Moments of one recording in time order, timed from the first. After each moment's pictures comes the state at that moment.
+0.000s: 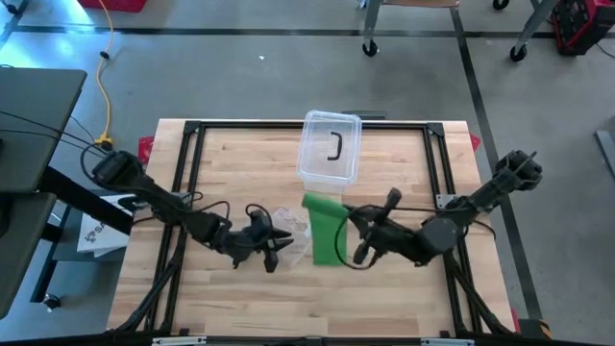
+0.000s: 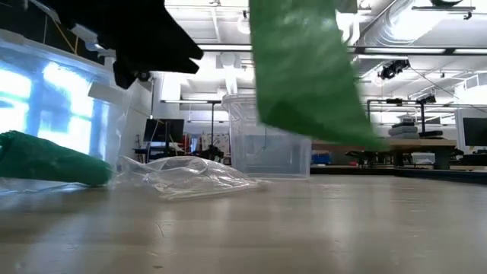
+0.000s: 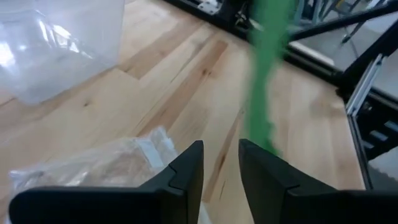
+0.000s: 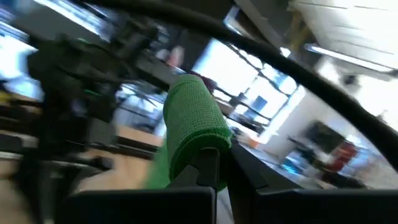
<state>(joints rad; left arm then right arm) -0.51 1.45 0.70 0.22 -0.64 -0.70 0.63 1.41 1.03 0.59 1.10 -0.78</state>
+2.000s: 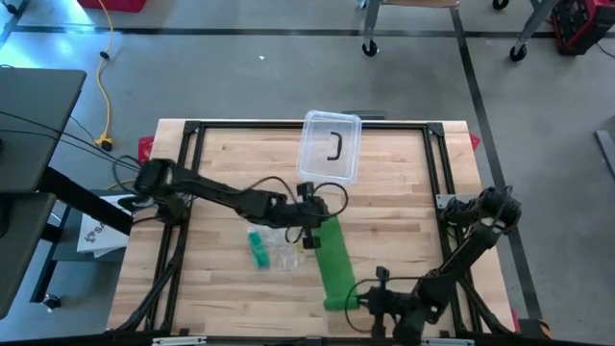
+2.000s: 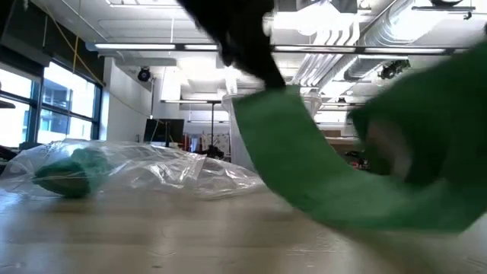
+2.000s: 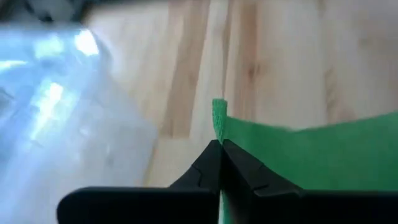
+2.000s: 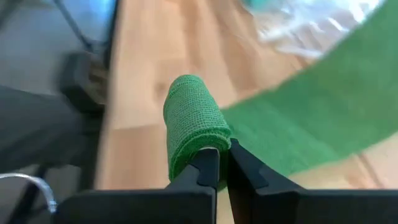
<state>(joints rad) -0.20 1.81 1.33 -0.27 -0.41 -0.03 0.95 1.84 1.03 -0.14 0.78 0.86</state>
